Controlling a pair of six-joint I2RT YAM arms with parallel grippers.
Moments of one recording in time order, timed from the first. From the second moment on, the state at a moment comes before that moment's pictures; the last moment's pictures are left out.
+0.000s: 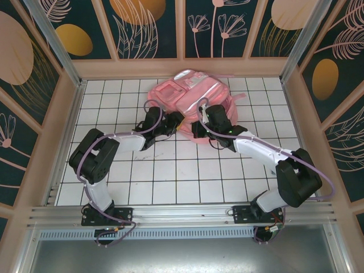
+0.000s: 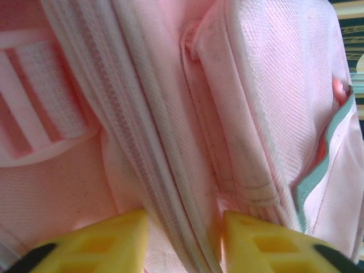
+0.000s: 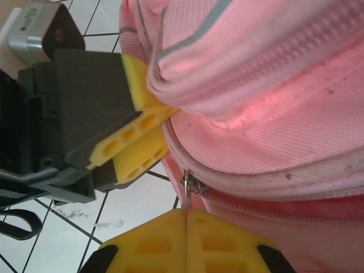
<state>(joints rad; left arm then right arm) -0.56 1.84 0.93 0.49 0.28 -1.39 0.63 1.47 0.93 -0.12 -0.15 0.46</state>
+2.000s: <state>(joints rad) -0.55 1.78 0.96 0.40 0.27 -1.24 0.74 1.54 1.08 -0.44 0.29 0.43</state>
